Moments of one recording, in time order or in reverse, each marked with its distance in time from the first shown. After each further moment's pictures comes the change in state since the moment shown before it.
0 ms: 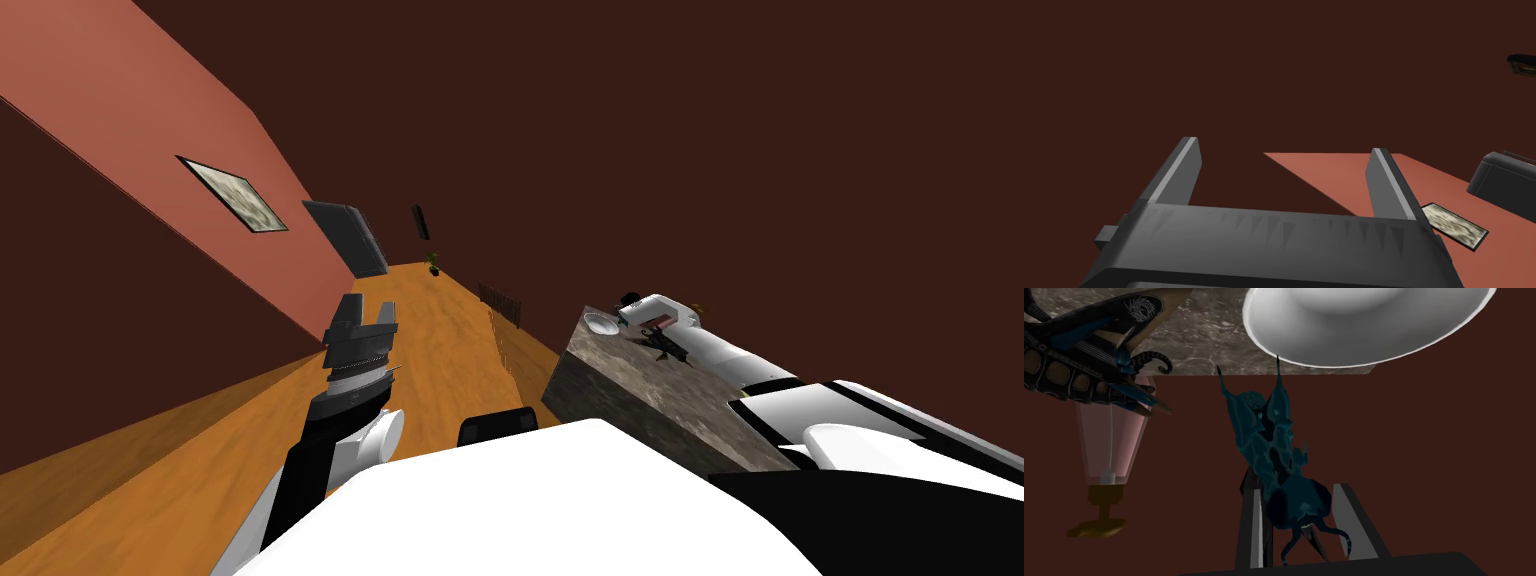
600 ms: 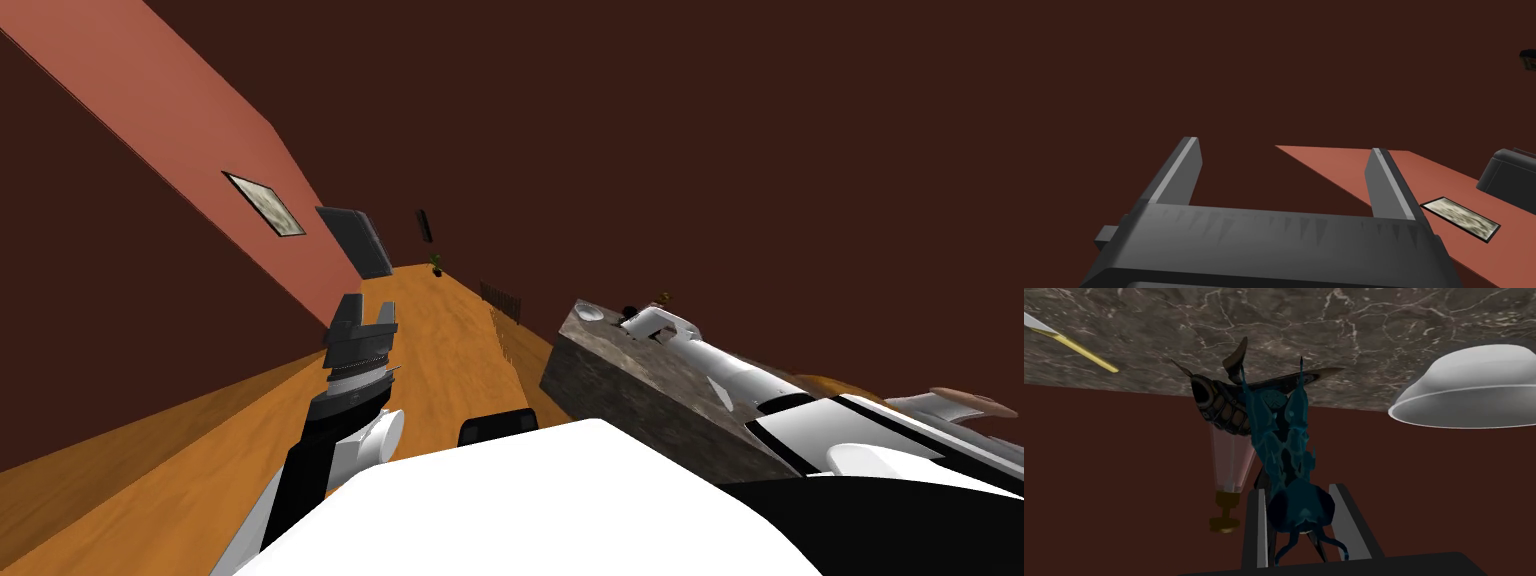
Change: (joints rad) left arm 0.000 0.000 0.000 0.000 0.000 0.000 0.000; right arm 0.102 0.012 0.037 0.006 0.128 0.010 -0.084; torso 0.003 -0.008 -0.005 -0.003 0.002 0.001
